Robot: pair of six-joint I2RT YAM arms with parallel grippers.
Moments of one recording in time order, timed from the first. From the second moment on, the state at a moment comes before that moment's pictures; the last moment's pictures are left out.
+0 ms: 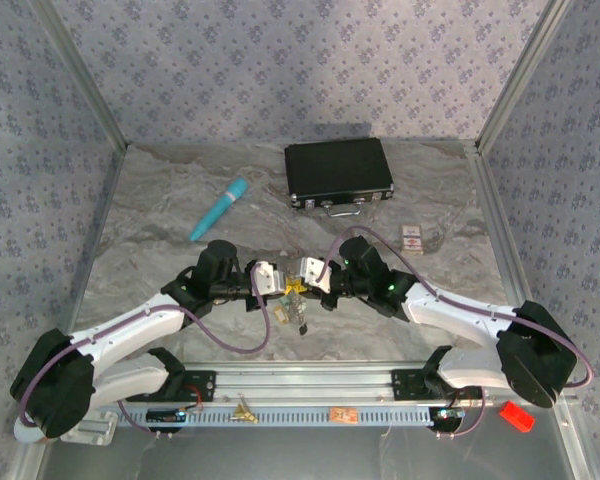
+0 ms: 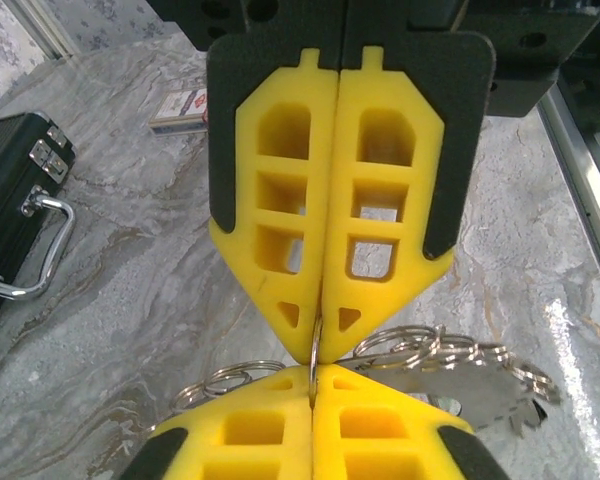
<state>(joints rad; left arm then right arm) -0.70 1.08 0.50 0.06 0.59 0.58 0.84 1.23 0.63 0.09 -0.47 -0.46</state>
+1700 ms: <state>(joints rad) -0.27 0.70 0.57 -0.20 -0.13 0.04 1.17 1.93 1.04 0.32 -0.12 -0.17</state>
